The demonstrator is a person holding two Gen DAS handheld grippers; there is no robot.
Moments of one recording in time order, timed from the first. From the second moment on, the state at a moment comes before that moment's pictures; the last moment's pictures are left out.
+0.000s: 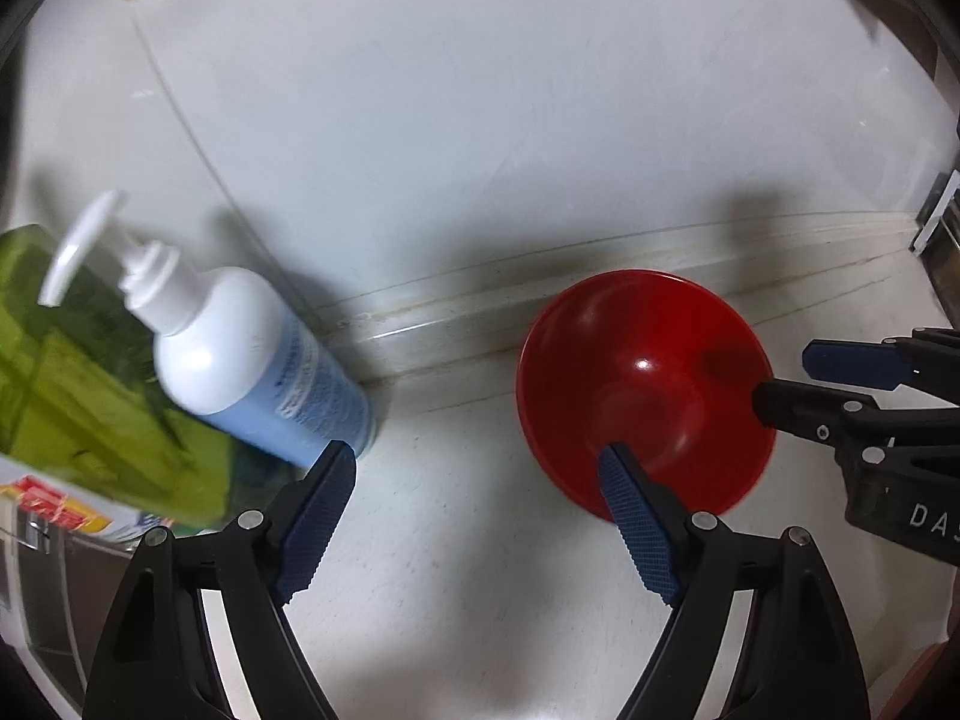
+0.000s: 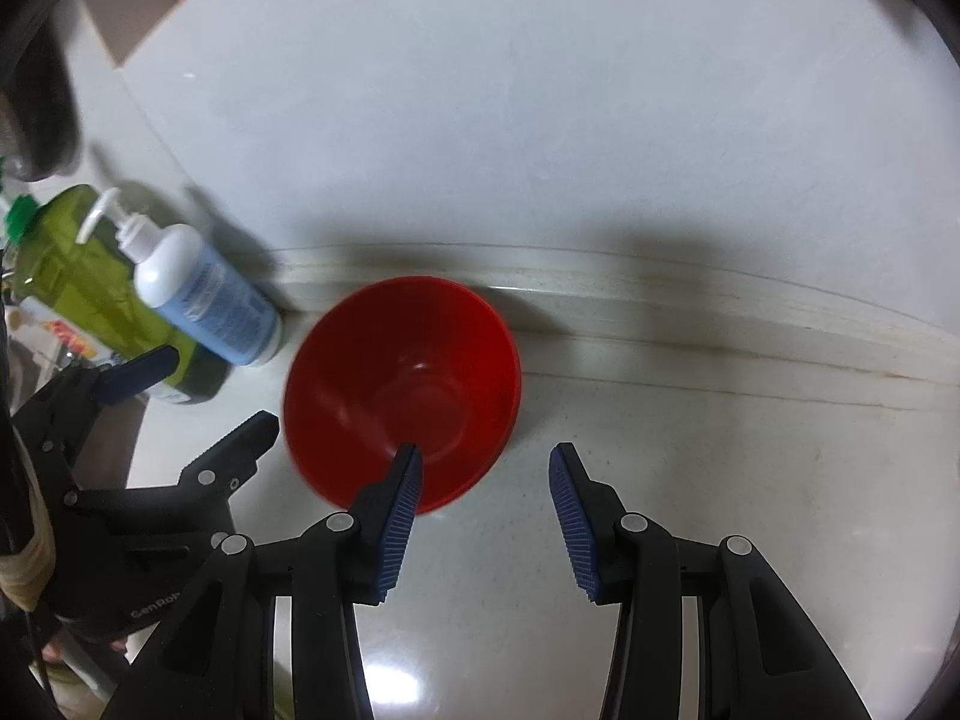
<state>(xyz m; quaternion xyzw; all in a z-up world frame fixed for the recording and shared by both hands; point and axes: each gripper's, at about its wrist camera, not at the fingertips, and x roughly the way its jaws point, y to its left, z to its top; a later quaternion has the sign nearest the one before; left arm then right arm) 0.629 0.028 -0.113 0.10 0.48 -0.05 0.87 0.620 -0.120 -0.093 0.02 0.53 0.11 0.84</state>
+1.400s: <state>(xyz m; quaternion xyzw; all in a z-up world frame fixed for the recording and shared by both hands) 0.611 0.022 -0.092 -0.01 0.54 -0.09 0.84 0.614 -0.138 -0.097 0.07 0.57 0.10 0.81</state>
